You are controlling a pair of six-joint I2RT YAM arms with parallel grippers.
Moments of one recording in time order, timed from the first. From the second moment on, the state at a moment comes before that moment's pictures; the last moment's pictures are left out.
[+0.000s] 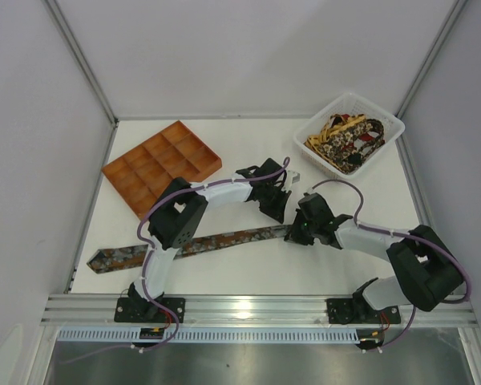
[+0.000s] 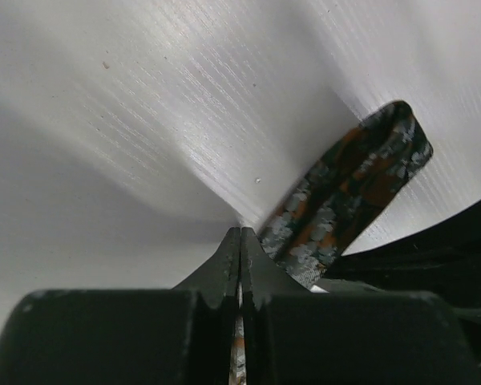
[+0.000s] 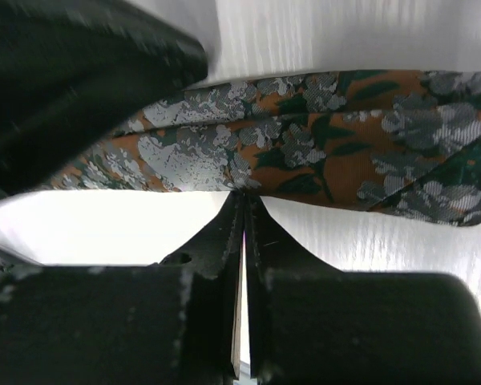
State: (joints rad) left arm -0.80 2.16 1.55 -0.44 0.38 -0.23; right arm 0.60 1.39 0.56 -0.12 -0.09 0.87
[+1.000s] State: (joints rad) left arm -0.80 1.89 1.27 -0.22 0.44 -0.43; right arm 0.09 1.16 0.62 -0.33 -0.29 0.61
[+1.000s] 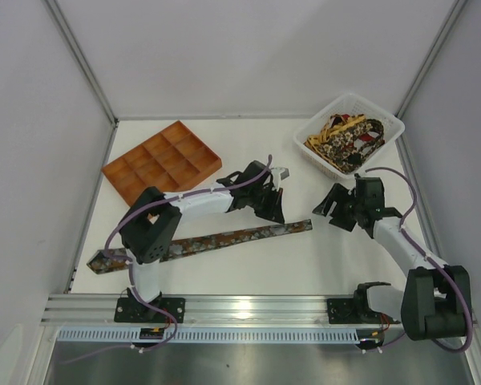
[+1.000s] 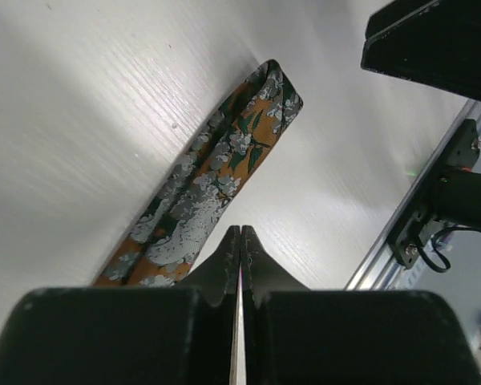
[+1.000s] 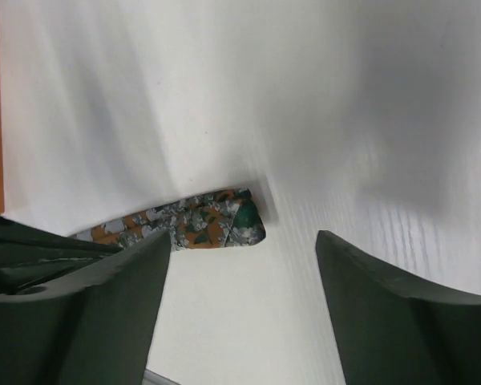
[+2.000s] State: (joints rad) left arm -0.80 2.00 1.25 -0.12 0.49 -0.51; right arm 0.04 1.48 0.57 0.00 -0.69 0.49
